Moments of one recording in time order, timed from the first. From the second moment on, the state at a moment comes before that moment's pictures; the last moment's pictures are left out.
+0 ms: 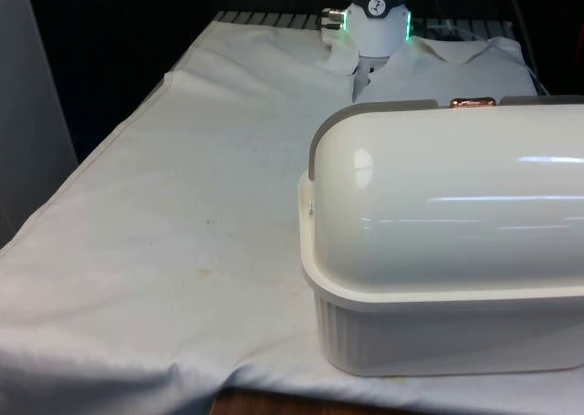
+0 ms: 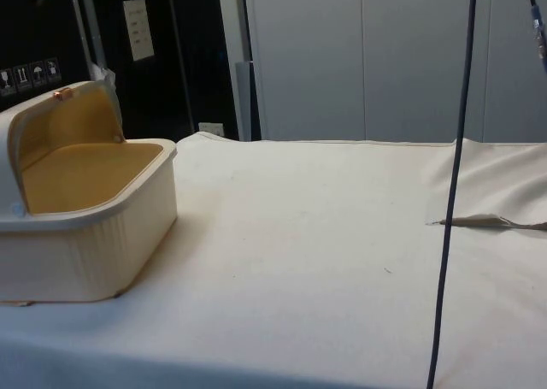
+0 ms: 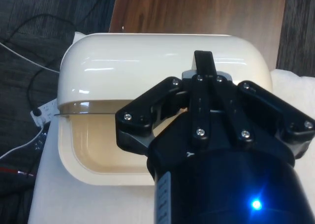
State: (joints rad) arm 0.23 0.27 -0.11 -1.80 0.00 2.94 -0.01
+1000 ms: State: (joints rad) arm 0.23 0.26 -0.10 -1.77 0.00 2.77 -0.04
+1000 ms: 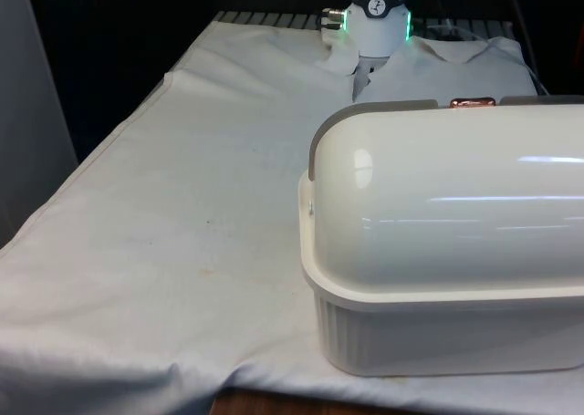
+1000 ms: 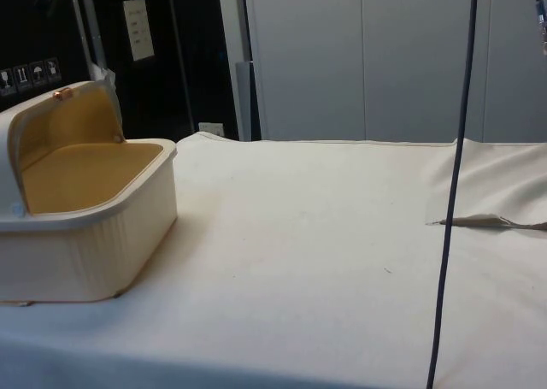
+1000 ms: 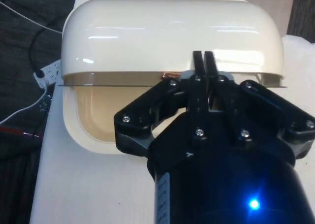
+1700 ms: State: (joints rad) arm 0.24 0.26 -0.10 -1.77 0.00 2.77 -0.04
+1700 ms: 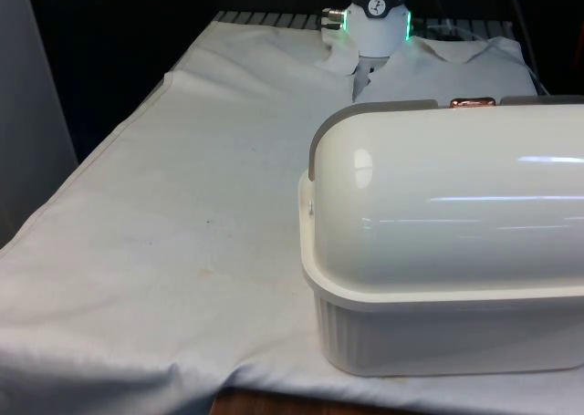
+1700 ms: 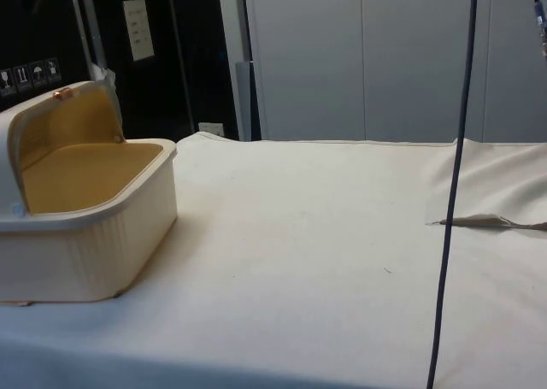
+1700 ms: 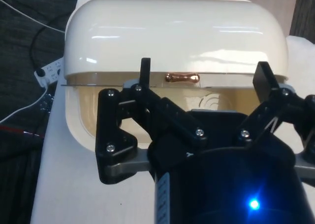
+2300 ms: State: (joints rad) arm 0.25 0.35 -0.08 -1.70 -0.01 2.77 -0.04
